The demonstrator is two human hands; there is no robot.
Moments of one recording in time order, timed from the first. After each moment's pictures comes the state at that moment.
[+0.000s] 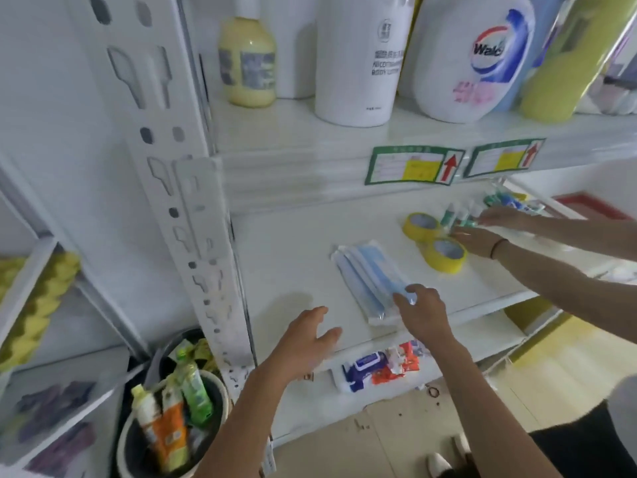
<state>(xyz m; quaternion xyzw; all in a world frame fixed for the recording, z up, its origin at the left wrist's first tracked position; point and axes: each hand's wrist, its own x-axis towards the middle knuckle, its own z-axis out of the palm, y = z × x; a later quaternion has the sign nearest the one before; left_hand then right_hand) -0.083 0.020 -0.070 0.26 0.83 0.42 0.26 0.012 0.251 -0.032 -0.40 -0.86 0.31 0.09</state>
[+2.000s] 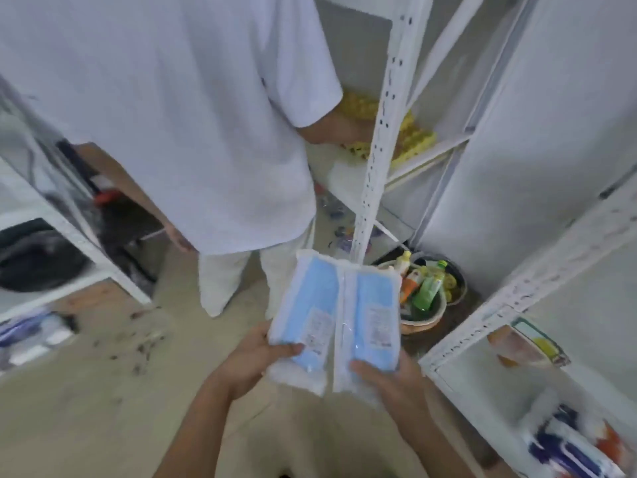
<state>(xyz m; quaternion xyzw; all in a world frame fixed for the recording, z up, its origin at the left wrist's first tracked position) 0.335 -0.304 -0.110 -0.32 0.57 0.75 -0.02 0.204 -0.074 -0.106 0.04 -0.74 0.60 -0.31</state>
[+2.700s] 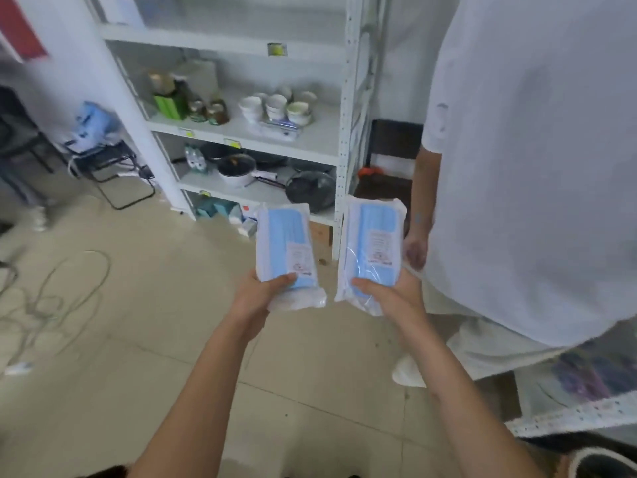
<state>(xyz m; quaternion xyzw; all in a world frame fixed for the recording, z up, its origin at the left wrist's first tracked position) 0.610 -0.409 -0.061 -0.56 0.33 0.57 -0.50 0.355 -0.421 -0.048 0.43 -0.60 0.45 -0.50</state>
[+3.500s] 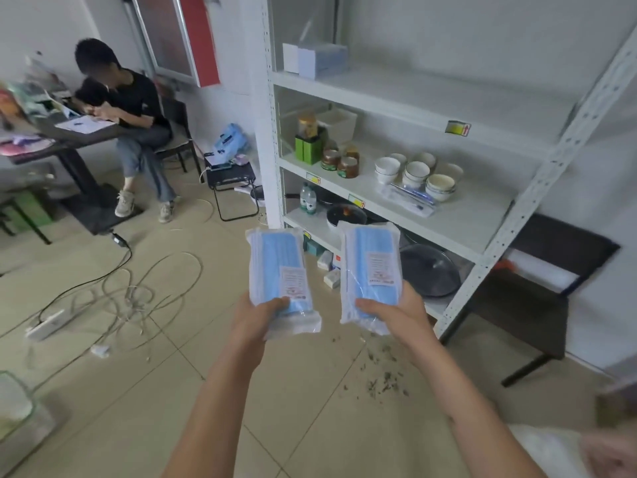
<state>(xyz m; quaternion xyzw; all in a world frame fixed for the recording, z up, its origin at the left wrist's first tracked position) 0.904 -0.549 -0.036 -0.63 0.18 0.42 -0.62 0.675 -0.673 -0.020 0.59 -0.49 0.31 -0.57</state>
